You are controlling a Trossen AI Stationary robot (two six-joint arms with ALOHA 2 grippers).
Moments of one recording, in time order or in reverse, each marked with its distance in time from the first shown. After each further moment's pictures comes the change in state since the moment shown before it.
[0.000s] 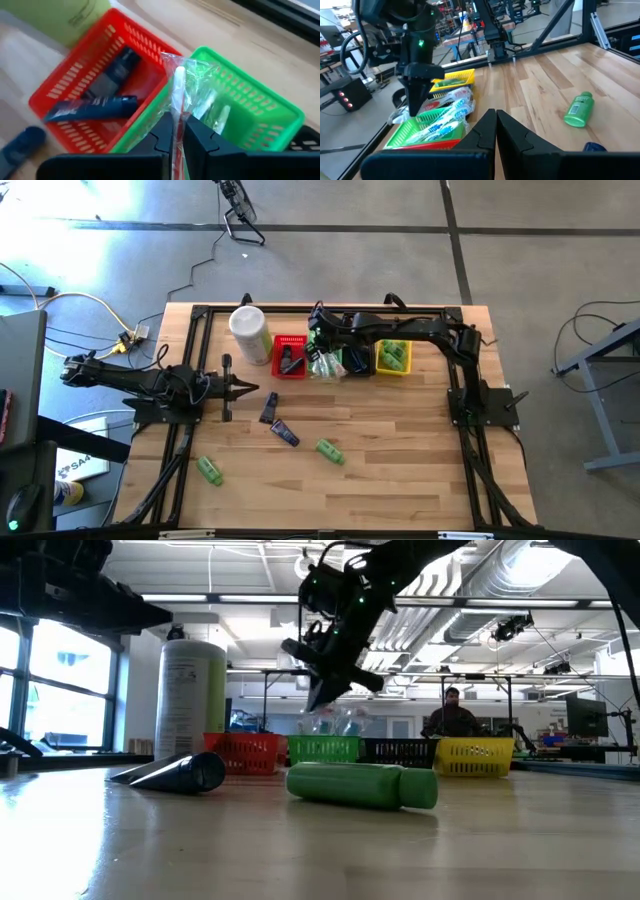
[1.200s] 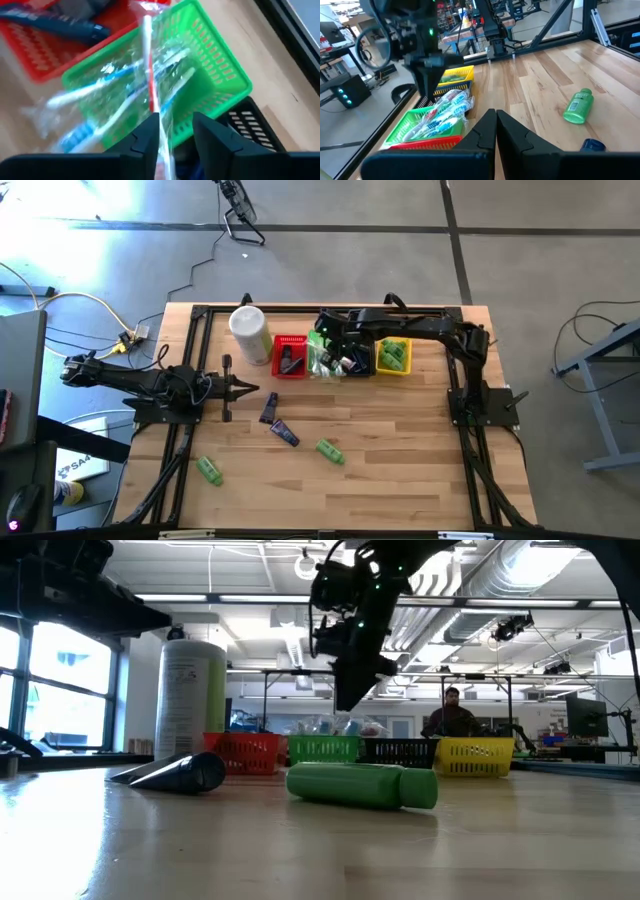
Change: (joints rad) left arm 0.000 0.000 0.000 -0.016 -0.001 -0.009; right arm -0.011 -0.055 0.000 -0.247 0.006 -0.334
